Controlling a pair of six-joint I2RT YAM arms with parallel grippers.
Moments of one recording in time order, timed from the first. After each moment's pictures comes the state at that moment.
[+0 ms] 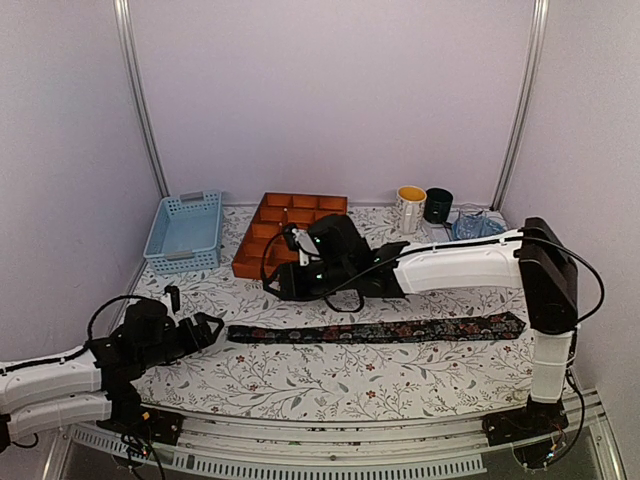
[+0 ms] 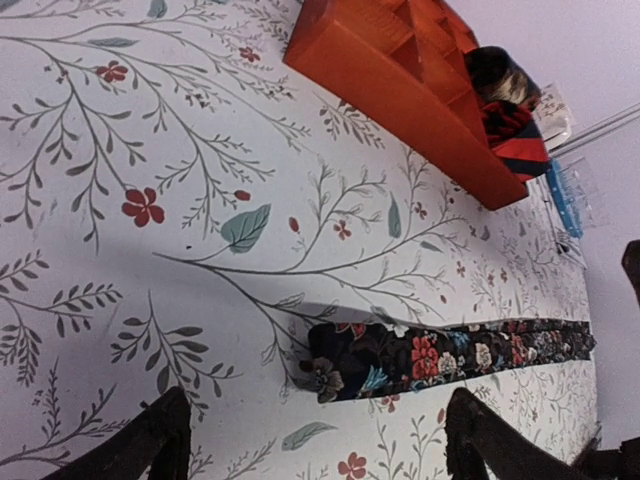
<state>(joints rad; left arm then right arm) -0.63 0.69 0.10 0.03 -0.14 -0.87 1.04 1.96 1.45 0.02 -0.18 0.65</state>
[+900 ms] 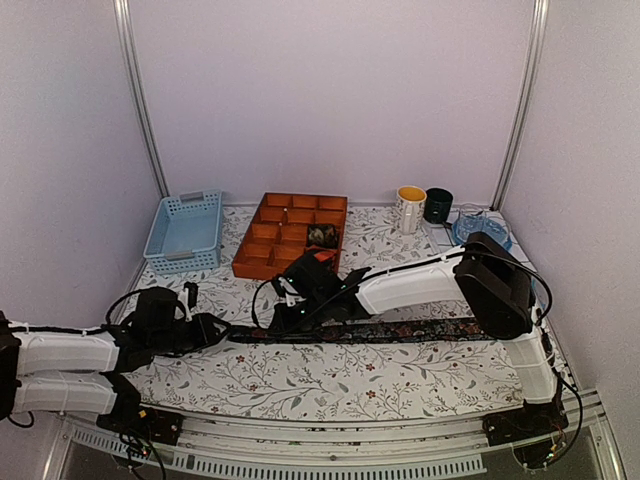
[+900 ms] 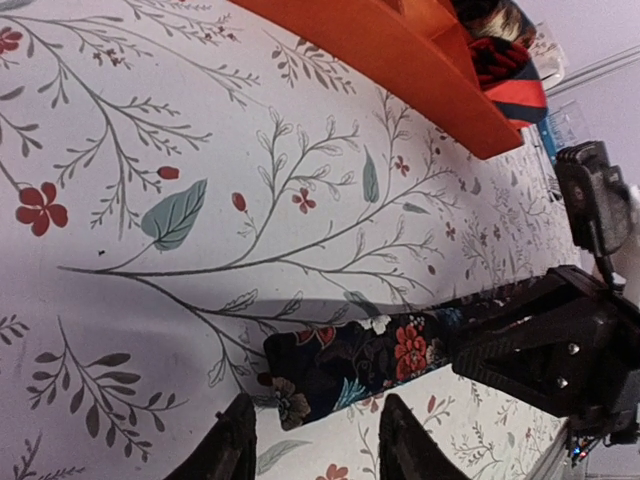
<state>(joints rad) -0.53 1.00 0.16 0.22 0.12 -0.79 1.08 2.25 1.58 -0.12 -0.26 0.75</state>
